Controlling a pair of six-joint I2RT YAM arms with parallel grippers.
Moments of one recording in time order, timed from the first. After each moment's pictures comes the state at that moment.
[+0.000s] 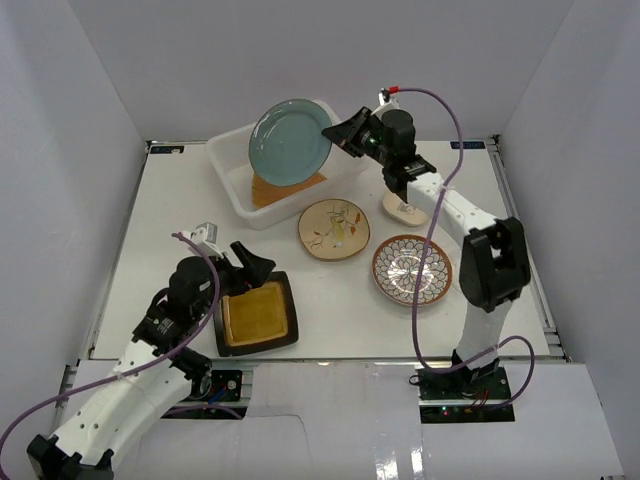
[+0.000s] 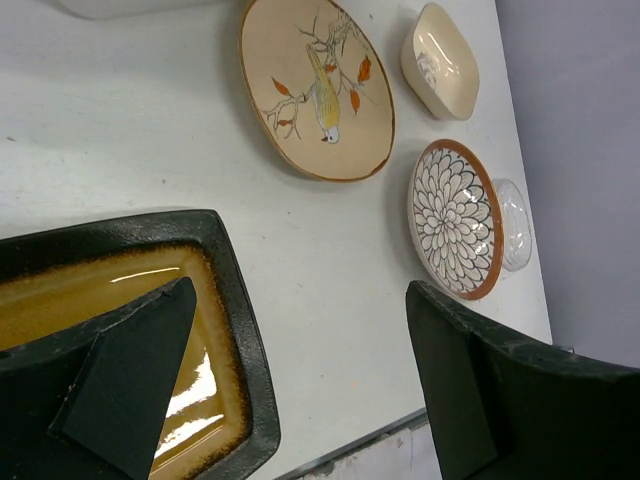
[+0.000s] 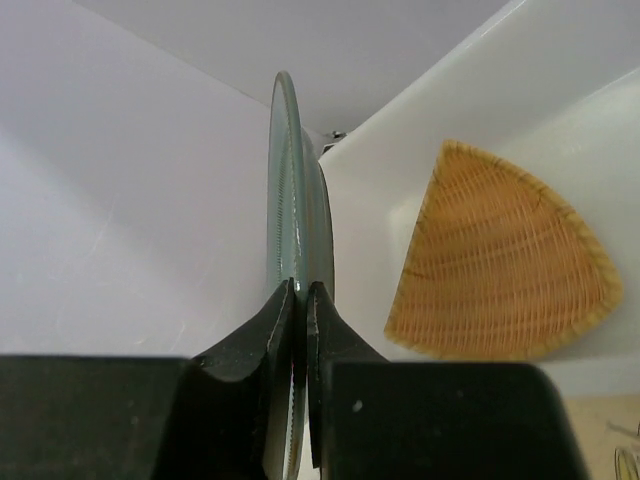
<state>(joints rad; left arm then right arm) -0.52 0.53 0.53 -0.35 -0.06 -0.74 0.46 1.81 1.52 0.23 -0.26 0.91</state>
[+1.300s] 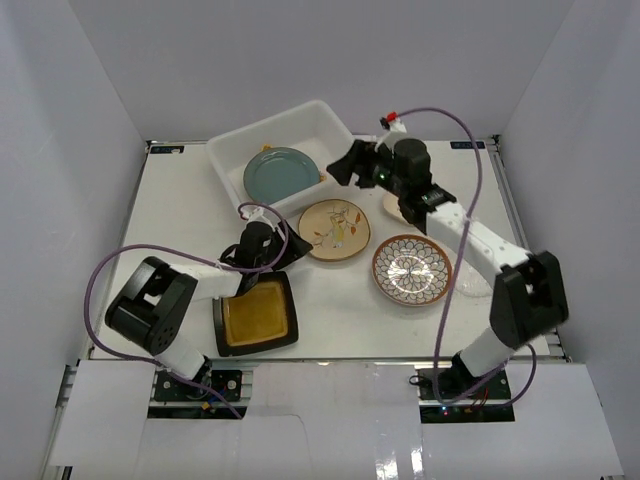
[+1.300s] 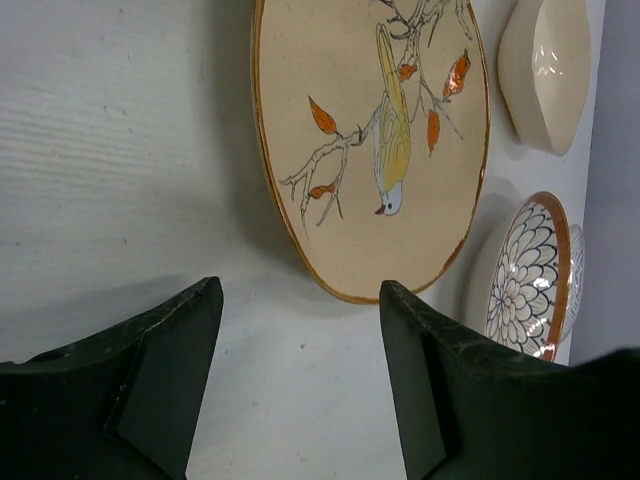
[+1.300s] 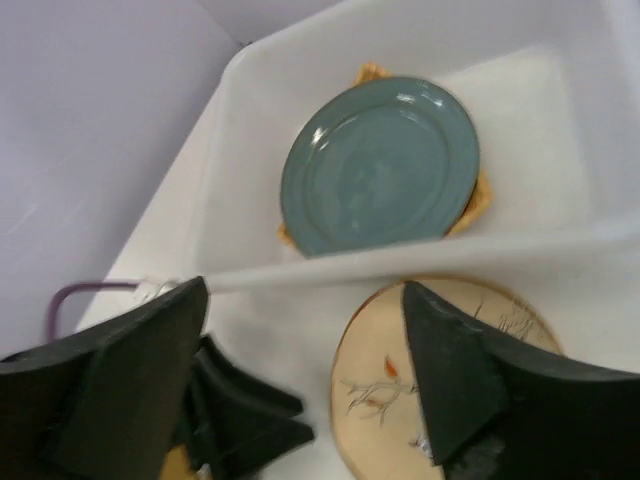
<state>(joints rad) -0.52 1.55 0.58 0.44 0.06 -0.88 0.50 1.68 1.37 0.14 -0.24 0.49</state>
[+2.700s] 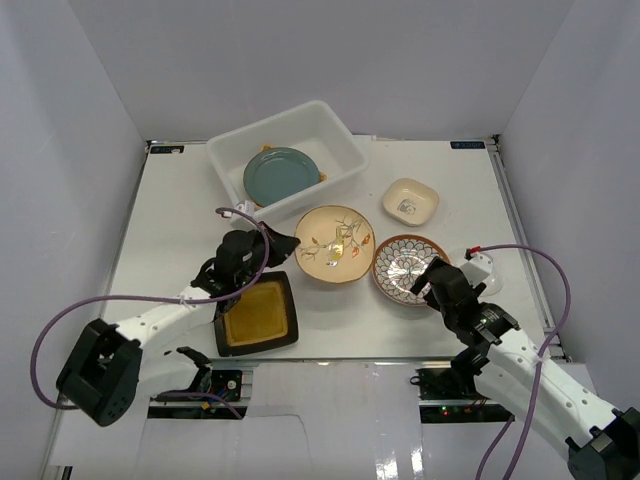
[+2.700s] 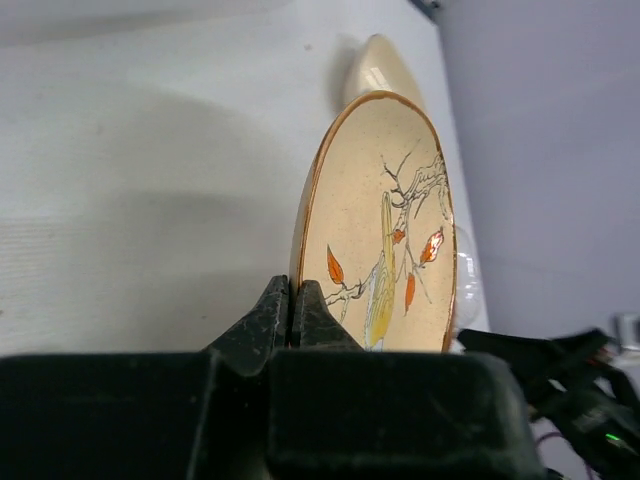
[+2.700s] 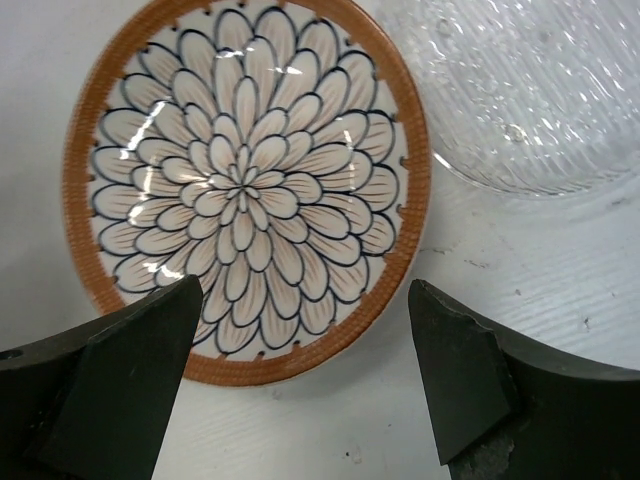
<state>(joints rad) -0.57 1.19 0.49 0.42 -0.03 -0.88 0.62 0.60 0.39 -0.56 0.55 0.89</state>
